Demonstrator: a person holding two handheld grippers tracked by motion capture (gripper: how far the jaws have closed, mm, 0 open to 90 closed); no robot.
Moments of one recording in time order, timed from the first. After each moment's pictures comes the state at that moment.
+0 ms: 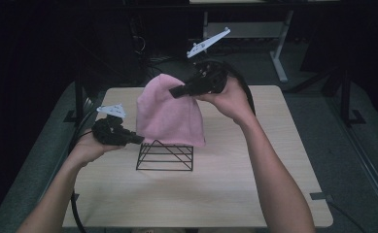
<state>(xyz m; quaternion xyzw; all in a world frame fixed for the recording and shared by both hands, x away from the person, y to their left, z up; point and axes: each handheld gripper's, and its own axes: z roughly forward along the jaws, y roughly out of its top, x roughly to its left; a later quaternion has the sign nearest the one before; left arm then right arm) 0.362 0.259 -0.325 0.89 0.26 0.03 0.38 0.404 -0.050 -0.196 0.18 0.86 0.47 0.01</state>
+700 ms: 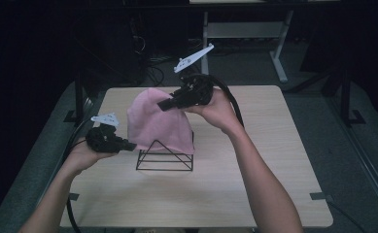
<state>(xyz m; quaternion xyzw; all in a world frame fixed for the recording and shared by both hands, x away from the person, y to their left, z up) 0.356 0.282 -0.351 0.89 0.29 0.03 0.36 0.402 -0.023 -0.227 0.15 0.86 0.48 -0.02</state>
